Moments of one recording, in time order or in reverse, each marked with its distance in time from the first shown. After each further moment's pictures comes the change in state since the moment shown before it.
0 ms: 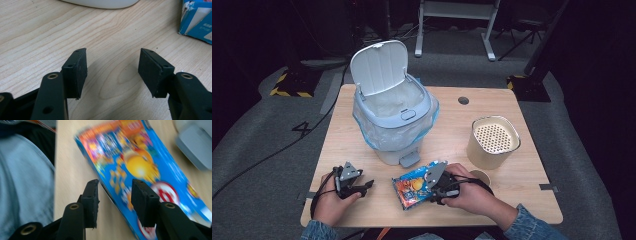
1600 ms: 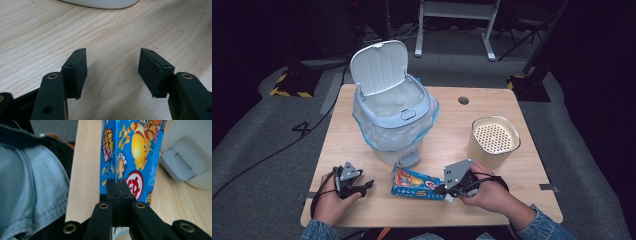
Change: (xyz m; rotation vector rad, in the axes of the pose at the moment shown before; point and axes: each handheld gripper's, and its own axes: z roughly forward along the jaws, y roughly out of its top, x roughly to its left) left arm 0.000 0.000 0.000 0.001 0.001 0.001; right arm 0.007 -0.015 -0.051 -0.162 0.005 -0.086
